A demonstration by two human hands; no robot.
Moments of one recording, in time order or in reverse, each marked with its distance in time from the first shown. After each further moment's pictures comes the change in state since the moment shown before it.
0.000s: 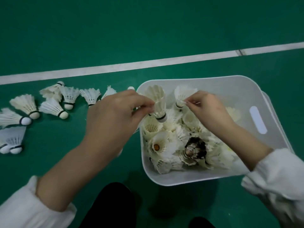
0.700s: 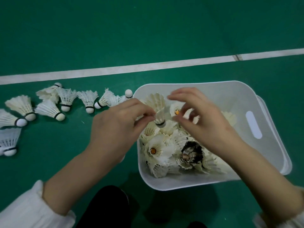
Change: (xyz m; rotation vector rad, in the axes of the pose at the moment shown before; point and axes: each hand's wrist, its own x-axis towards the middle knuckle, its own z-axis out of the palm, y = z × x) left_hand -0.003 -0.003 0.016 0.014 -0.002 0.063; right_hand -0.041 -0.035 -0.027 0.309 -0.032 -0.300
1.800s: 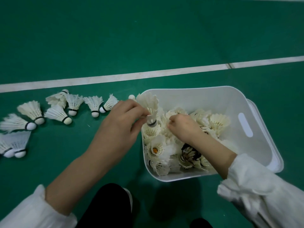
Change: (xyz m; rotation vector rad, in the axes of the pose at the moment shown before) left_hand -0.012 -0.008 -0.014 -0.038 -0.035 0.084; right_hand 0.020 0.028 0.048 -0.412 -0.260 0.421
